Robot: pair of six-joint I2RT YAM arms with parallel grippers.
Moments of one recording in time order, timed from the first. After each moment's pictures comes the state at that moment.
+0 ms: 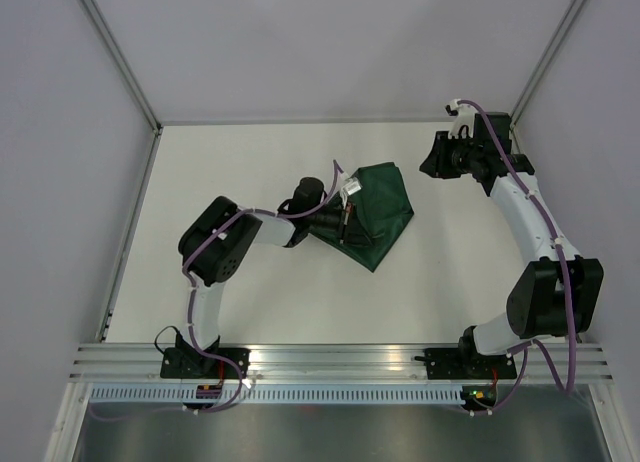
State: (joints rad) left arm -0.63 2.07 1.07 0.67 0.99 -0.47; right arm 0.03 1.51 1.33 -0.49 -0.42 0.06
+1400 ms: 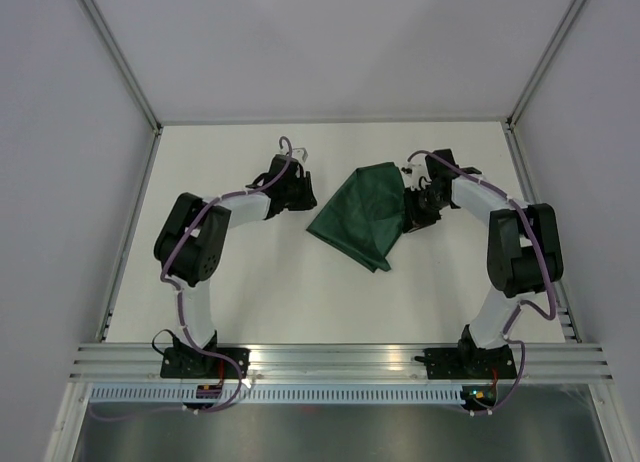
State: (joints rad) left arm -0.44 1.96 1.20 0.05 0.12 -0.39; right arm 0.14 1.78 1.20 -0.65 -0.36 -0.06
